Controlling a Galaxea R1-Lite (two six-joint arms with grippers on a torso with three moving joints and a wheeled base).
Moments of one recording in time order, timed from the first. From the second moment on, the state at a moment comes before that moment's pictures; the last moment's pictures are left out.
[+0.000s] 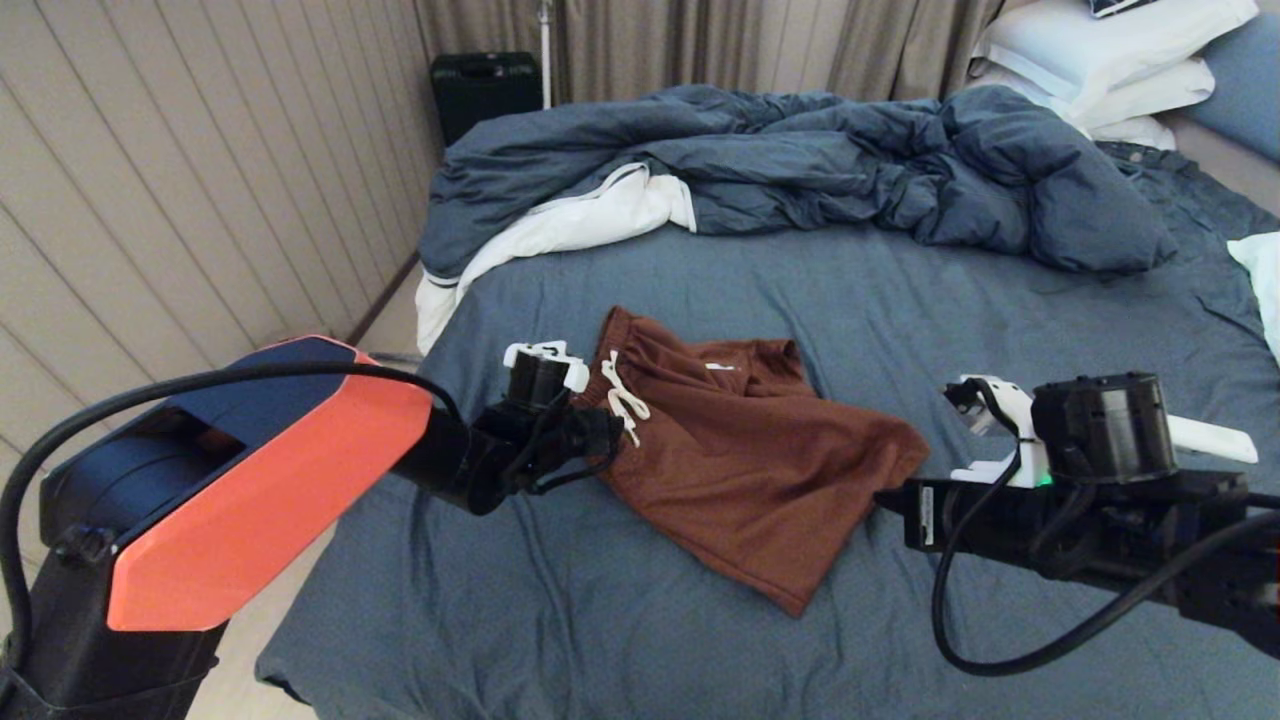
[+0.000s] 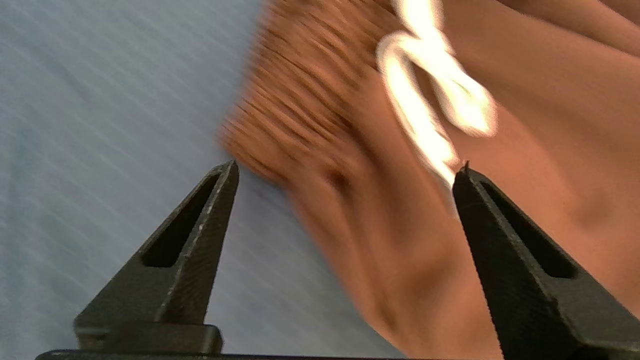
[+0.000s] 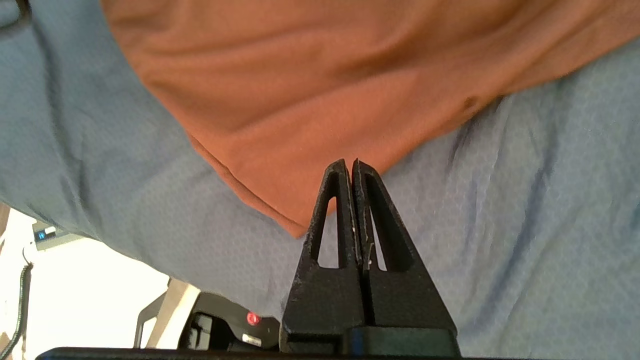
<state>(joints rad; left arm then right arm) -0.54 2.38 -1.44 -0.48 0.16 -0.35 0.26 1.60 -0.63 -0.42 0.08 0.21</state>
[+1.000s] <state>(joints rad) -0.50 2.52 -1.65 -0.39 0.21 -0.29 0.25 1.65 -0.62 -0.49 0.07 0.21</state>
